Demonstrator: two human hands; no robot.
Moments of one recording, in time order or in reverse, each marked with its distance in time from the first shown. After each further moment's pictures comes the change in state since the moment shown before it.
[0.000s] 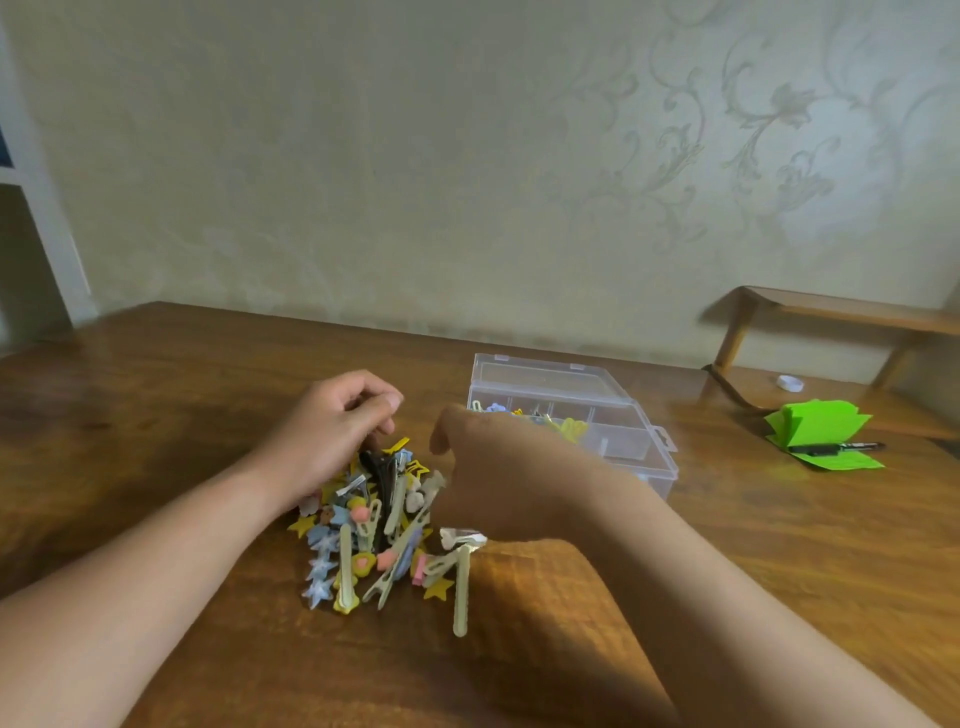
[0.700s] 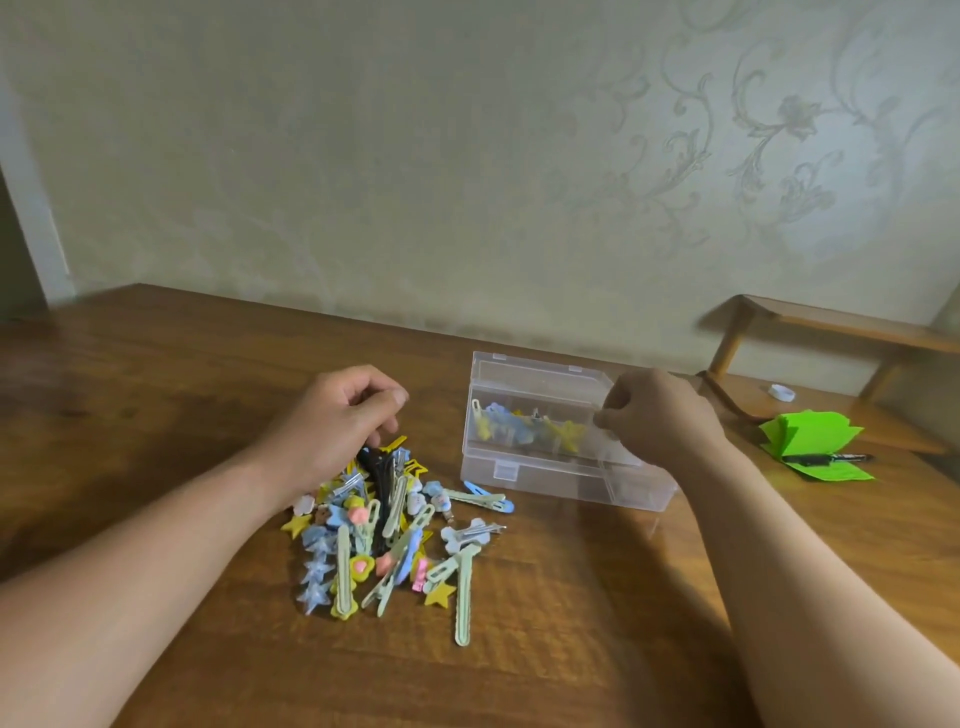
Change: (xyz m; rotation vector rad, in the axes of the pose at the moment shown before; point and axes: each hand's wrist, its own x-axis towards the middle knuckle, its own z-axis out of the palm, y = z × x) left_hand 0.003 -0.001 0.003 0.011 -0.019 -0.027; right_hand 0.019 0.150 -0.012 -0.068 0.421 0.547
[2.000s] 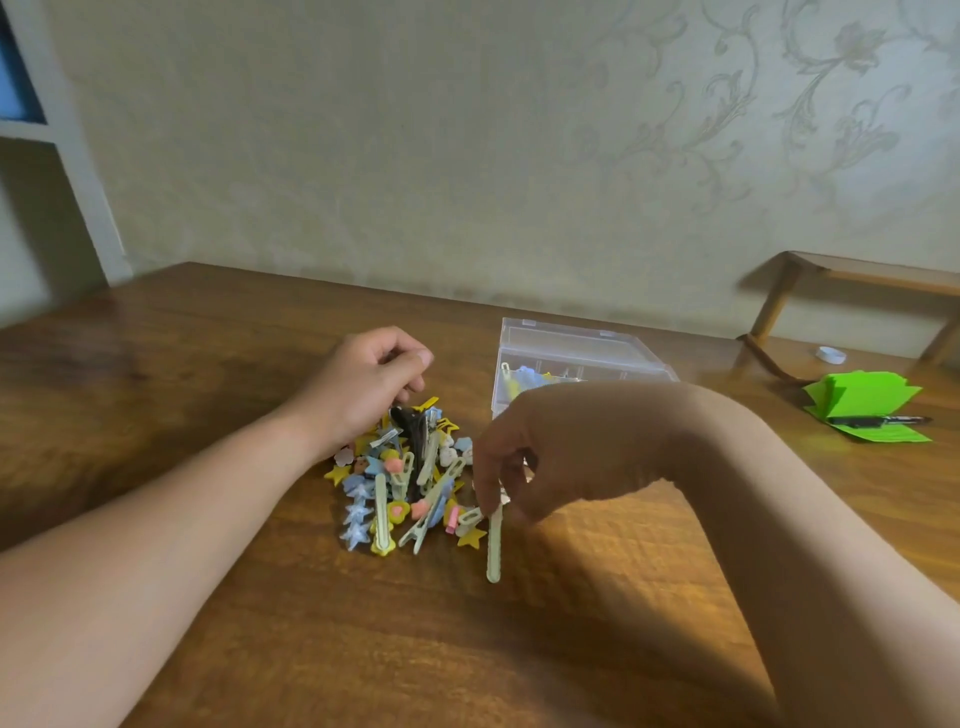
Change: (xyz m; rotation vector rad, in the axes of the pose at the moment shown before) left_hand -0.002 -0.001 -0.003 0.021 0.029 0.017; right_hand -0.082 -0.094 -0.042 0.043 -0.786 -0.800
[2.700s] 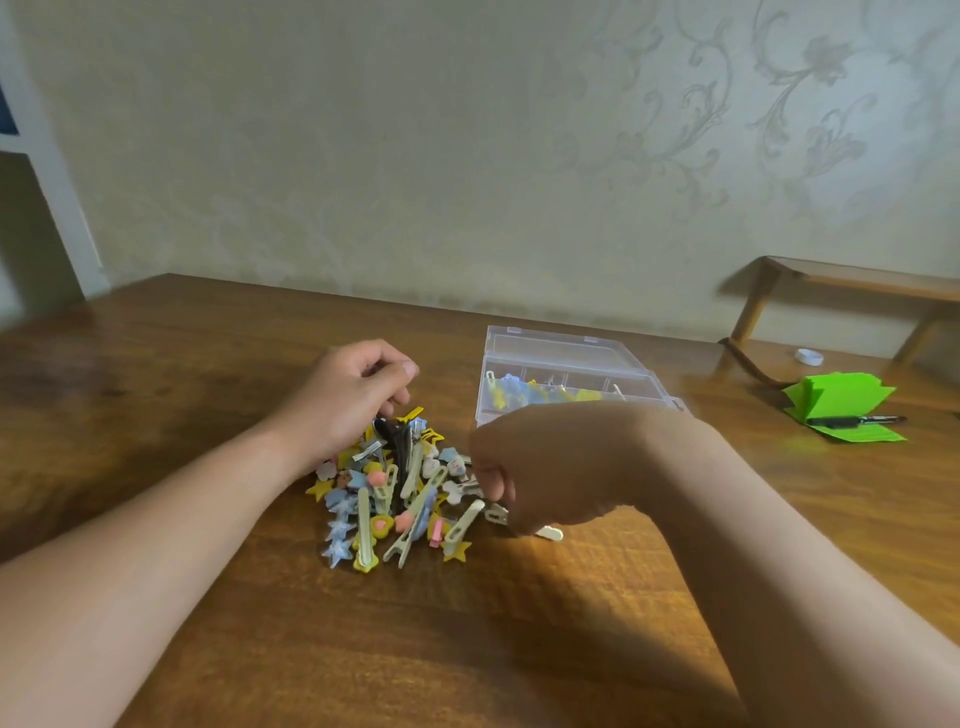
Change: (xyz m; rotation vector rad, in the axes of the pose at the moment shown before) left_hand 0.004 -0.003 0.002 0.006 -0.003 -0.001; right_hand 0.003 -0.010 0.007 -0.248 -0.034 0.178
